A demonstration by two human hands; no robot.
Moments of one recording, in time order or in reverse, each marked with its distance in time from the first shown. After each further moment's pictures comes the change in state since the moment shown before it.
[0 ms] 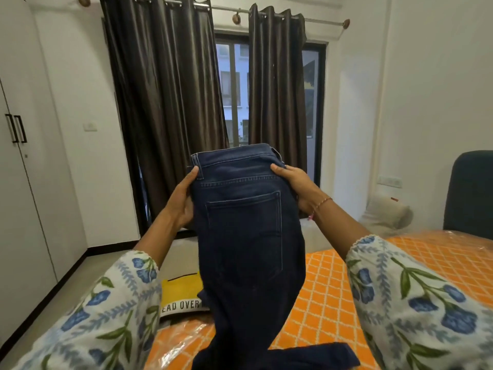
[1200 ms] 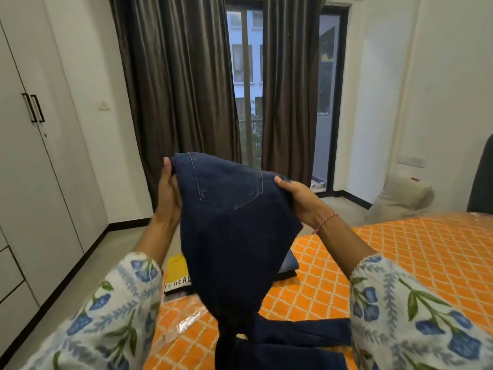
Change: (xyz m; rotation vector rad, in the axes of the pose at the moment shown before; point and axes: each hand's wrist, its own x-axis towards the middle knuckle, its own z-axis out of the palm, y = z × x) left_hand -0.032 -0.011 -0.031 0.197 0.411 0.144; right_hand -0.012 0.071 0.006 0.091 -0.093 0.168
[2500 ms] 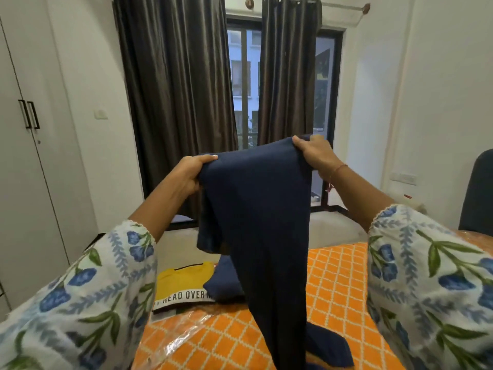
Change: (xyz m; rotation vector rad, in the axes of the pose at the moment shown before) left_hand 0.022 0.060 0.066 0.207 -0.033 -0.123; right_hand 0.015 -0.116 0.004 -0.671 0.460 -0.302
